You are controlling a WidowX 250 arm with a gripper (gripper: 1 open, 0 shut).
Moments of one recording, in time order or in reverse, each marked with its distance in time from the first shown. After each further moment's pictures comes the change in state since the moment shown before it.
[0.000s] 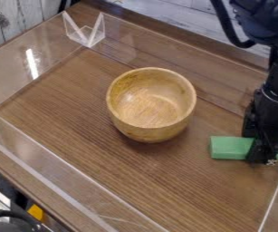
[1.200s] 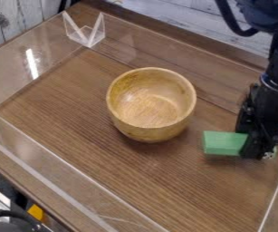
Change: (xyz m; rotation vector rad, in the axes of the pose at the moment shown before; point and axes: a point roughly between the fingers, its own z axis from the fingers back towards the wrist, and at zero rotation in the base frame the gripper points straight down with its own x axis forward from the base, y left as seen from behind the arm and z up) arm -0.014 -0.001 0.016 -0.051 0.079 0.016
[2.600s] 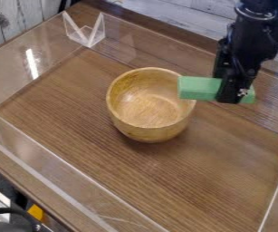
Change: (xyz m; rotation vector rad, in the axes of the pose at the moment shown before) arm -0.046 0.032 0.060 0.027 0.014 0.030
